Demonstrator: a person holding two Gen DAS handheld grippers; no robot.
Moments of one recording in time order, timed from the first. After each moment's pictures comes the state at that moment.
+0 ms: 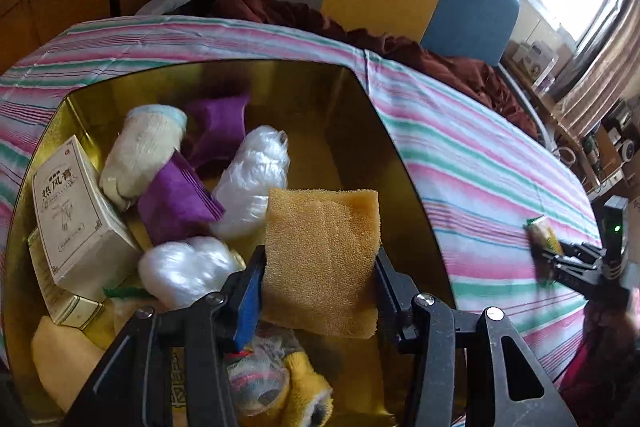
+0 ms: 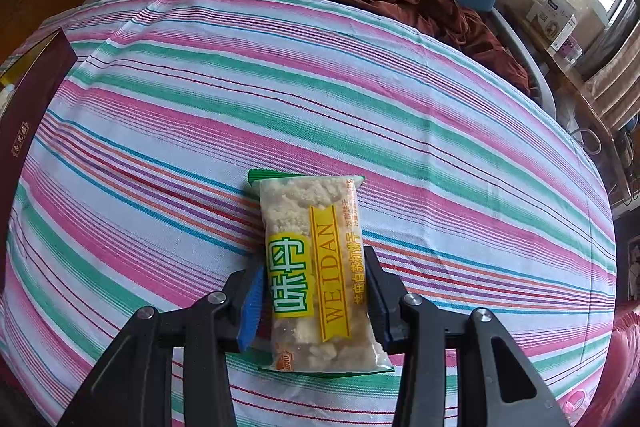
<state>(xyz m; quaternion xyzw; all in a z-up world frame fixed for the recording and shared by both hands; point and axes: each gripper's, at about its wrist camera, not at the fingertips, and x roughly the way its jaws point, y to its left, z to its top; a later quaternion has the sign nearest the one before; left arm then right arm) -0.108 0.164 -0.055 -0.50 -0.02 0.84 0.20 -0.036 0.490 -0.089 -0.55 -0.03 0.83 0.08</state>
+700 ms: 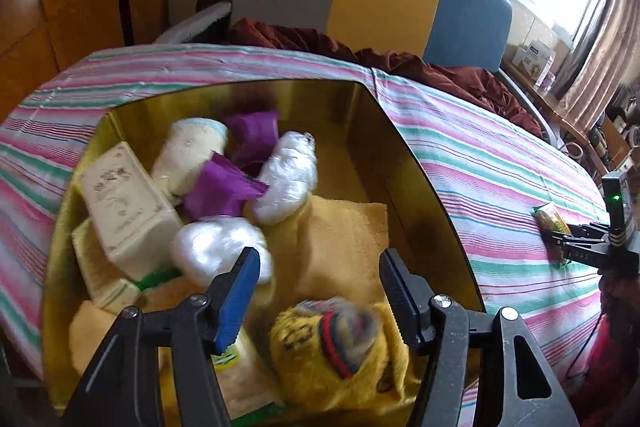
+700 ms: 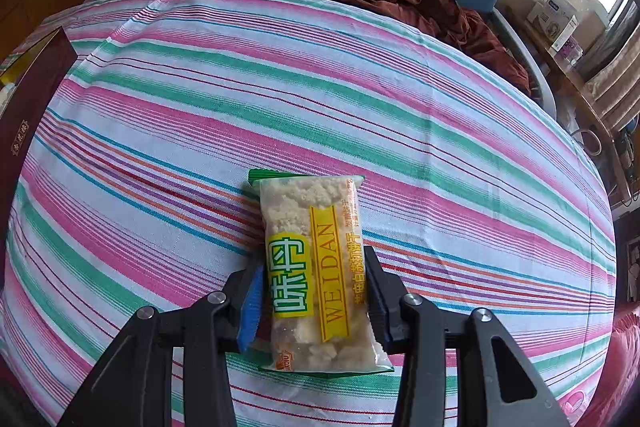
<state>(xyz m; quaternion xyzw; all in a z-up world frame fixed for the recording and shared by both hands) -0.073 0.130 -0.037 -0.44 0.00 0.88 0.18 -0.033 0.491 -0.087 -0.55 -0.04 0.83 0.08</state>
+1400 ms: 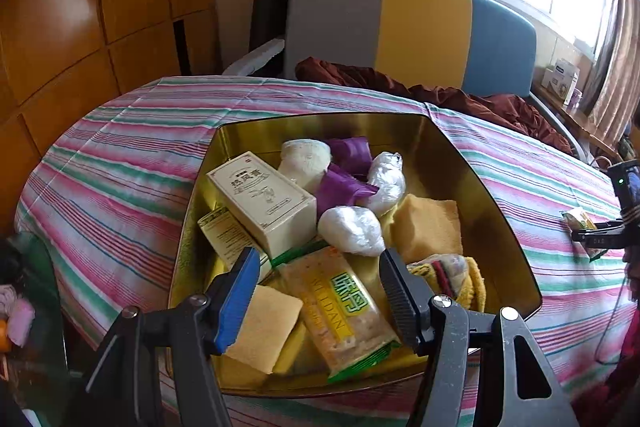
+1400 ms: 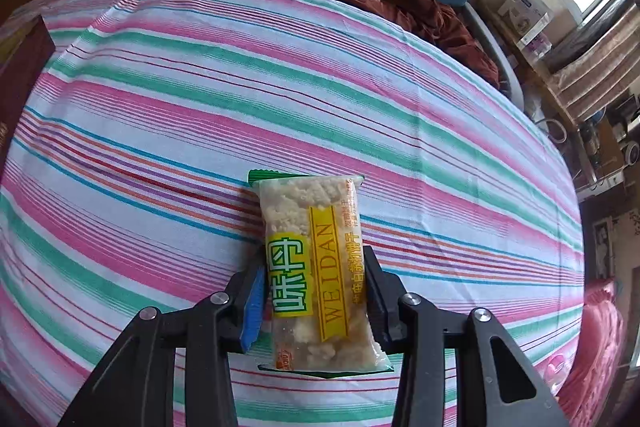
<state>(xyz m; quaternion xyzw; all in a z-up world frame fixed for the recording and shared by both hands) -0.034 0.056 -0.015 -0.39 0.02 0.92 0.11 -0.036 0.457 -0.070 -0.57 -0.03 0.81 0.14</state>
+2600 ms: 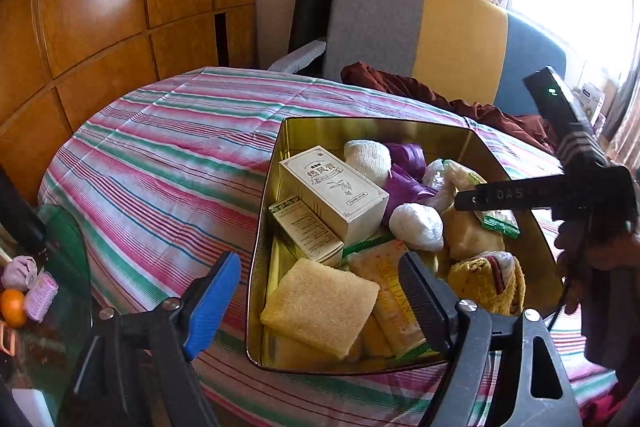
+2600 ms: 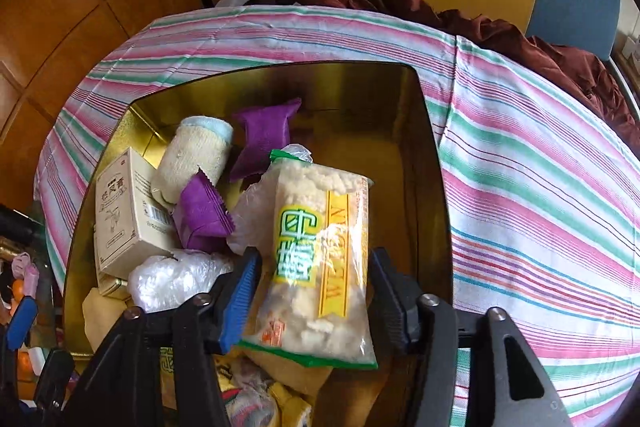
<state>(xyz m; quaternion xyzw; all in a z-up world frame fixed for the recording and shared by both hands) -0.022 0.011 -0.012 -0.38 0.00 0.92 0.06 -0.118 0.214 -0.044 -0.53 0.04 0.84 -0.06</state>
